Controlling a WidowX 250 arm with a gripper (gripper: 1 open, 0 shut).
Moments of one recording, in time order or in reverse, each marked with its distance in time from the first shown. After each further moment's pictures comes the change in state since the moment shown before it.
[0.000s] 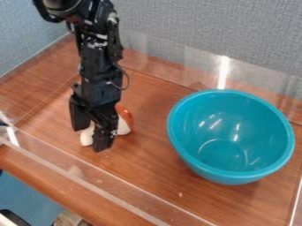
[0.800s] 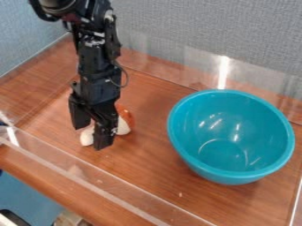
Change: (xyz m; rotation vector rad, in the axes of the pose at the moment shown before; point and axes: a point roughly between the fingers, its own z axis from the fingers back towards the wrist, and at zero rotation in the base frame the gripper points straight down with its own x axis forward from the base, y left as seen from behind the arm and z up) arm 0.002 0.001 0.003 0.003 -0.035 0.008
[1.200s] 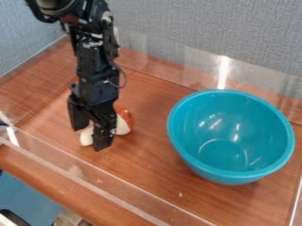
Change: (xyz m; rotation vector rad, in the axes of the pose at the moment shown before) arm -0.003 0.003 -0.002 -0.013 -0.008 0.025
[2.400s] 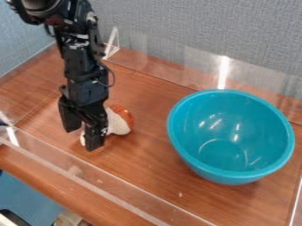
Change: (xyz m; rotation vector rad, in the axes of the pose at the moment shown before) arm -0.005 0.008 -0.003 -0.026 -0.026 0.014
